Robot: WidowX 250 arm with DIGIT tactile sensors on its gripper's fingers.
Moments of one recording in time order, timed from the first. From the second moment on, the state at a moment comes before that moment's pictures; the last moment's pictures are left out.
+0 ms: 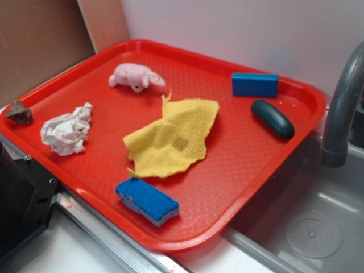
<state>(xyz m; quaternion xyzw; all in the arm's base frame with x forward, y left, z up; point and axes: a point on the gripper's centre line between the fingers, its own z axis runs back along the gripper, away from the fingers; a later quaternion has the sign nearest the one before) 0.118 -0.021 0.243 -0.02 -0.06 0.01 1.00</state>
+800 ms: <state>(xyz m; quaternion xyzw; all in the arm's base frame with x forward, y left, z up) 0.157 0.035 0.136 -0.06 -0.05 0.00 1.00</state>
